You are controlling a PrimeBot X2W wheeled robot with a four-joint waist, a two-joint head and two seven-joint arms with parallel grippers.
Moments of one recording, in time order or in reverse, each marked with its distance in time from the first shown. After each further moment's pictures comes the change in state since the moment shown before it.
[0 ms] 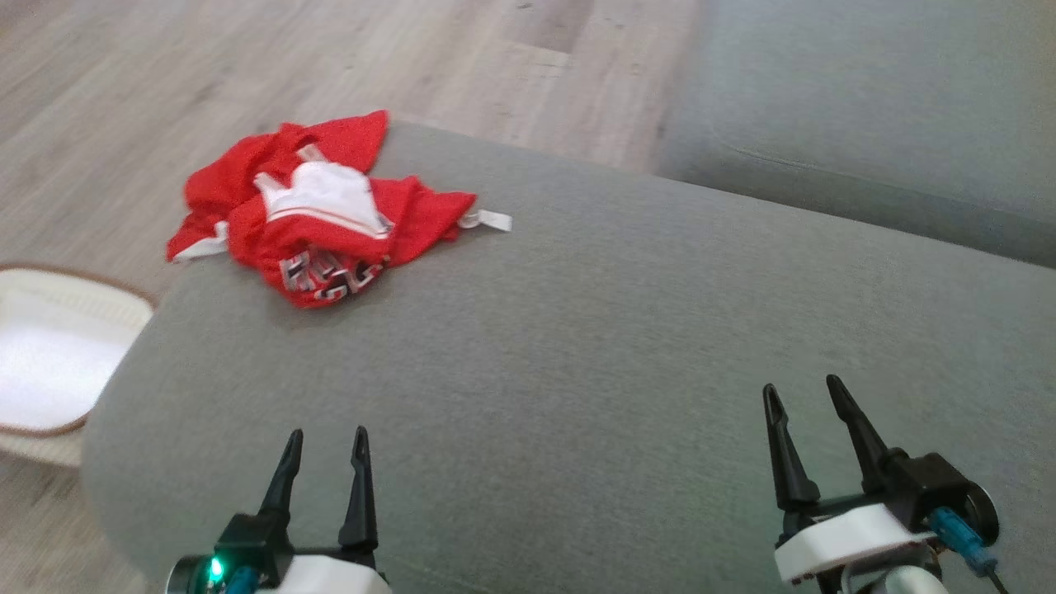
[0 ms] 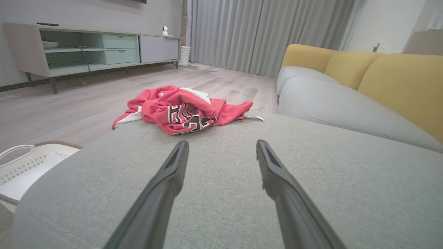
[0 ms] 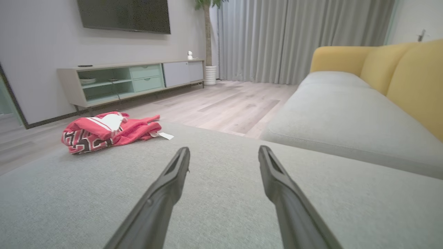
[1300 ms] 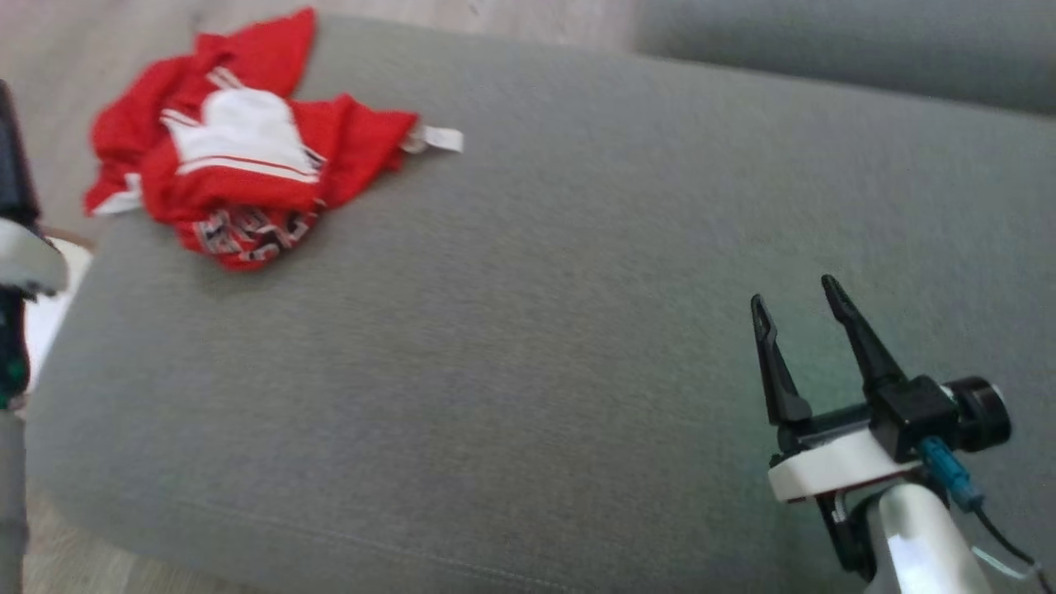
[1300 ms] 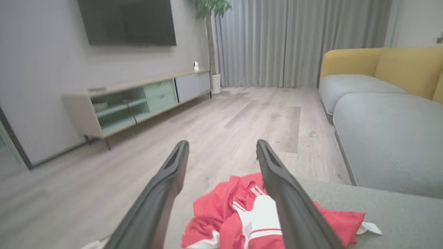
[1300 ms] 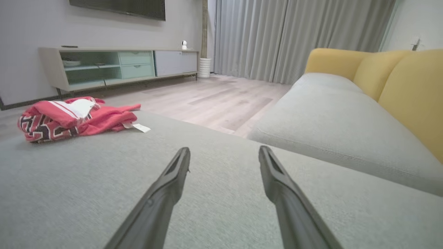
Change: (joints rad) left arm -0.598 0.371 0.235 0.094 -0.123 -0.096 0.281; right arm -0.133 -0.002 0.010 -0.079 -0.156 0.000 0.006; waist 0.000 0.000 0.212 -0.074
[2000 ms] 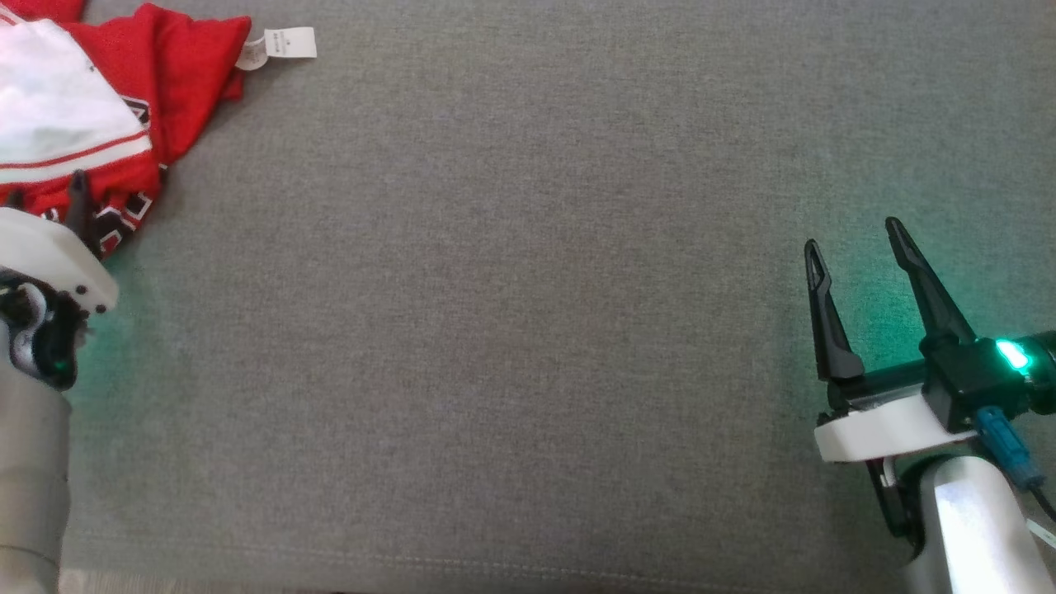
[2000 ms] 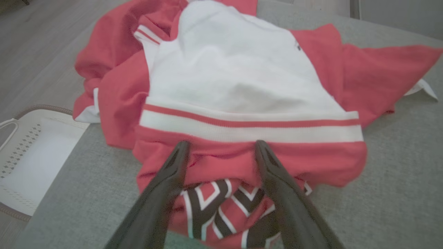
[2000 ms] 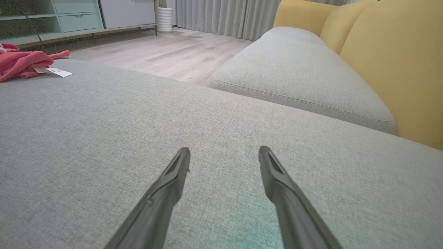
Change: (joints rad) left arm -0.195 -0.064 -0.047 0.497 -0.114 -0.049 0.151; right arm -0.012 -0.037 -0.064 -0.179 -0.057 0.000 0.094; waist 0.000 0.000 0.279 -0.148
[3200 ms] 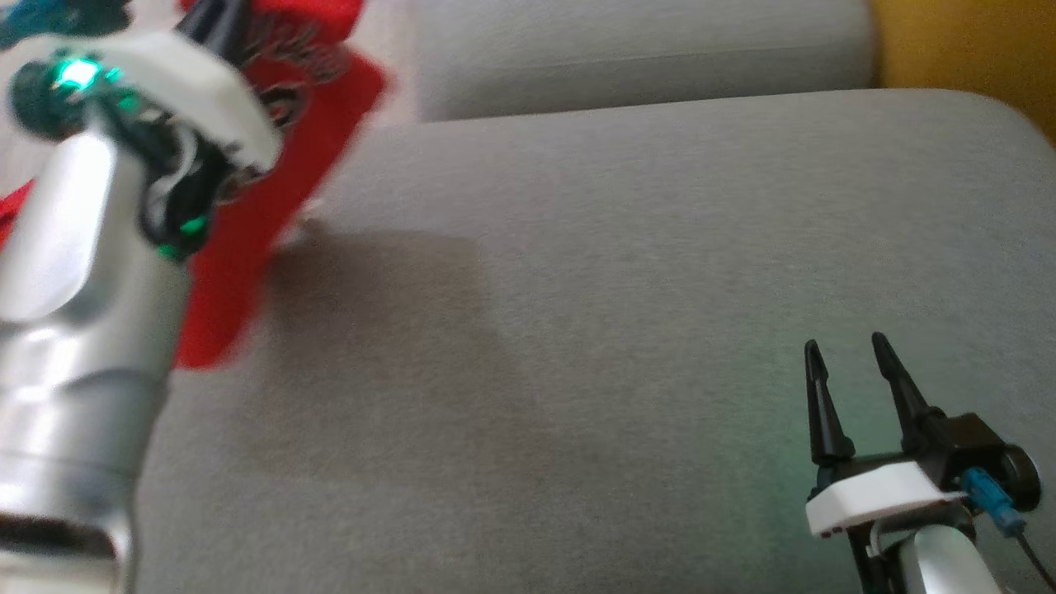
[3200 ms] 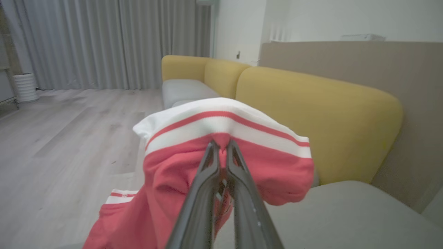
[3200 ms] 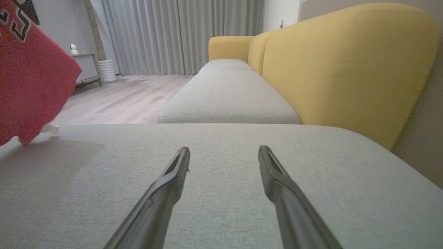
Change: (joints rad) left arm -0.178 -0.077 -0.348 -0.301 -0.166 -0.024 0.040; right arm 0.057 0.033 -0.039 0.292 0.148 0.000 -0.100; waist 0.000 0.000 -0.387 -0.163
